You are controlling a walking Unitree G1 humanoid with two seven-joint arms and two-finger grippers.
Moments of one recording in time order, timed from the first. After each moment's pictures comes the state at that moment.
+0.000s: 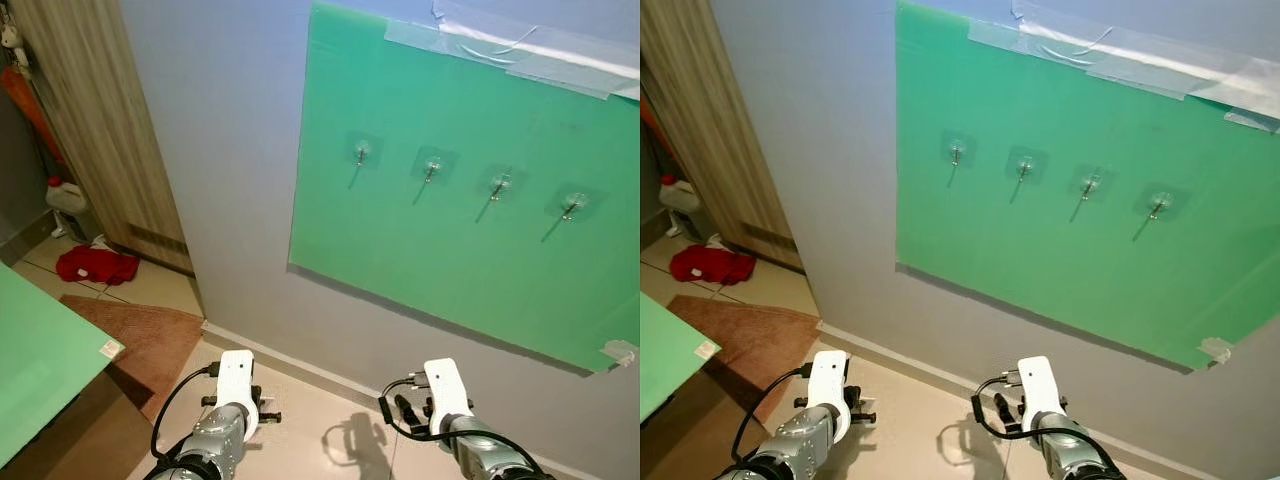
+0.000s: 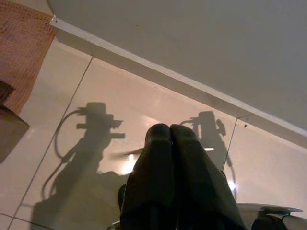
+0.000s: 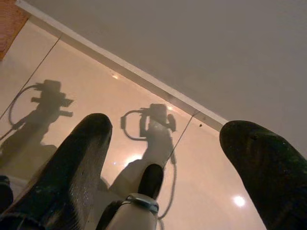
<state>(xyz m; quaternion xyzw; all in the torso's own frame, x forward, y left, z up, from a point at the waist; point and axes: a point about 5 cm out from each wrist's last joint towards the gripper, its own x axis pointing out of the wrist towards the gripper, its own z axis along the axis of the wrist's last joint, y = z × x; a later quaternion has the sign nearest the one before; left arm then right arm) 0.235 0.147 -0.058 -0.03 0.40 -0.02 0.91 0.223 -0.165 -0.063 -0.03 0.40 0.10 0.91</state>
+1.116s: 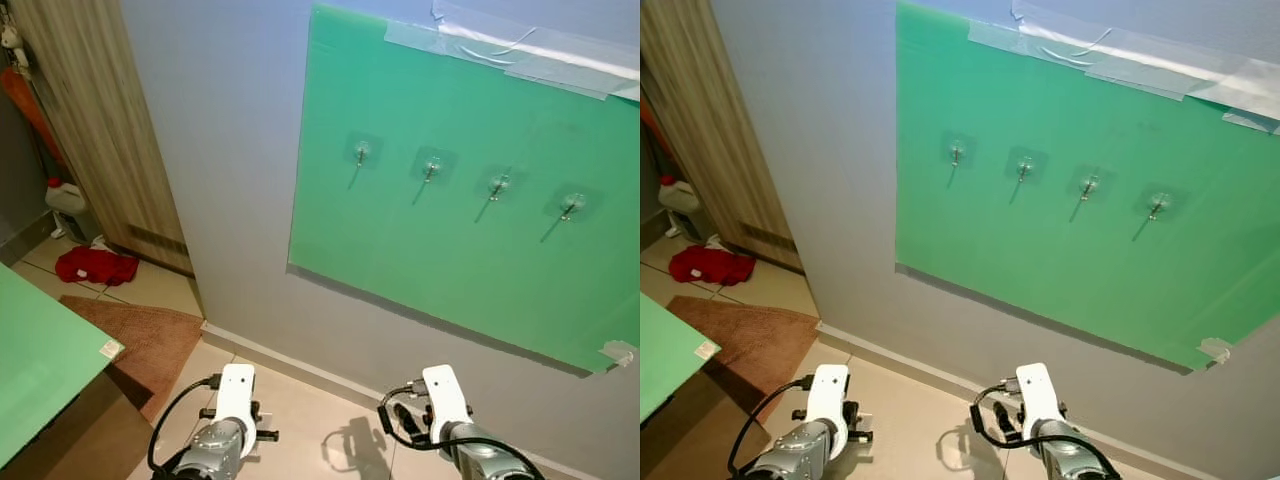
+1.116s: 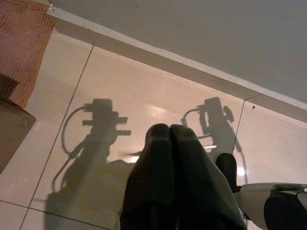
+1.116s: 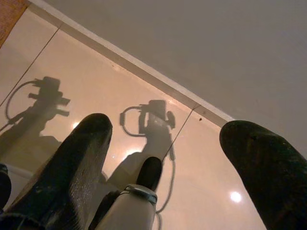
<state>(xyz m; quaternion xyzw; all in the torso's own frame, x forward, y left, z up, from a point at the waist) 0.219 0.148 -0.068 -0.01 0.43 -0.04 0.90 0.215 -0.166 -0.067 -0.03 0.41 0.10 0.91</state>
